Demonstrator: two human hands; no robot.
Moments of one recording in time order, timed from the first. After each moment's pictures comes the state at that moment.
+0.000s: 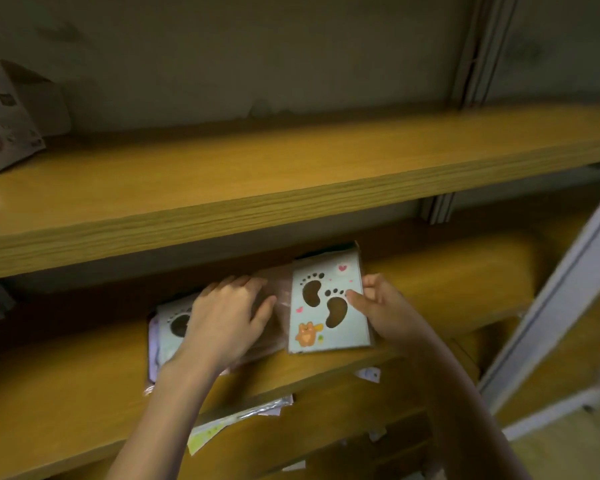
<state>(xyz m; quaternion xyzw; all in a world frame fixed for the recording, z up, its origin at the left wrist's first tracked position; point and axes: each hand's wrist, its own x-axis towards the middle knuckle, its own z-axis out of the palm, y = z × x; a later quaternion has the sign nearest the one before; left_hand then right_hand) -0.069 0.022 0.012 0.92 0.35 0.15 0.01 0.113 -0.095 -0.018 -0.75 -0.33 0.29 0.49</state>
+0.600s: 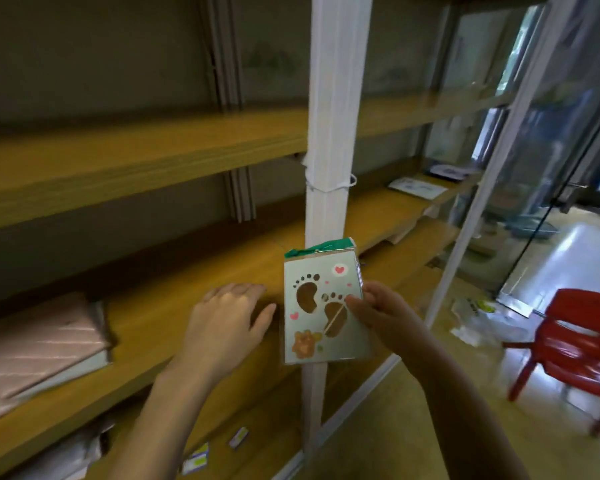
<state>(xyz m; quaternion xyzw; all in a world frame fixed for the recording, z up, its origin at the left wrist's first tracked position) 0.151 -0.192 0.014 0.98 0.15 0.12 0.06 0.273 -0.376 -0.011 -0.75 -0.26 0.20 0.57</state>
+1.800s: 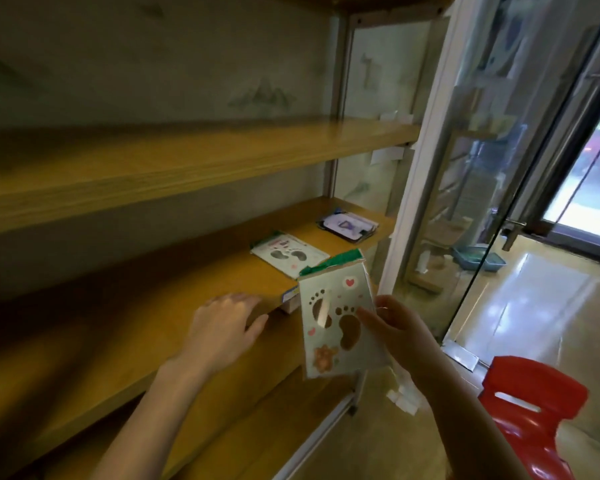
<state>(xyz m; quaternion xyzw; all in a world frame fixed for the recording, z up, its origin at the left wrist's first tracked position) 0.624 -0.366 0.005 0.99 0.12 0.06 0.06 0.710 -0.589 -0.006 -0.79 -0.17 0.11 0.58</state>
